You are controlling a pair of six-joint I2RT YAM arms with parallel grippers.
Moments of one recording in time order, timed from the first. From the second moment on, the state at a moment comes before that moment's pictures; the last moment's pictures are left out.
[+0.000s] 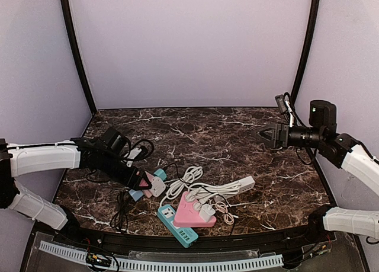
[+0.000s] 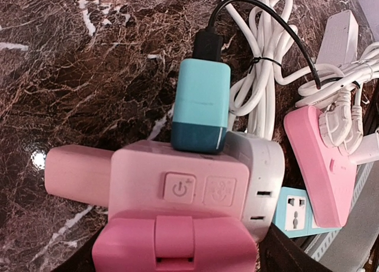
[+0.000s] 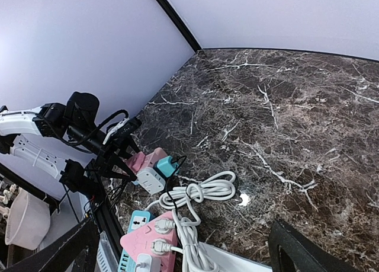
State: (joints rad) left arm -0.64 1.31 0.76 -0.54 0.31 -0.24; right arm 0.38 0.89 0.75 -0.22 -0.69 0.37
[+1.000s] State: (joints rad) left arm -0.65 1.08 0.68 -0.43 0.40 -0.24; right arm 0.66 0.94 0.75 -0.21 -0.46 0.59
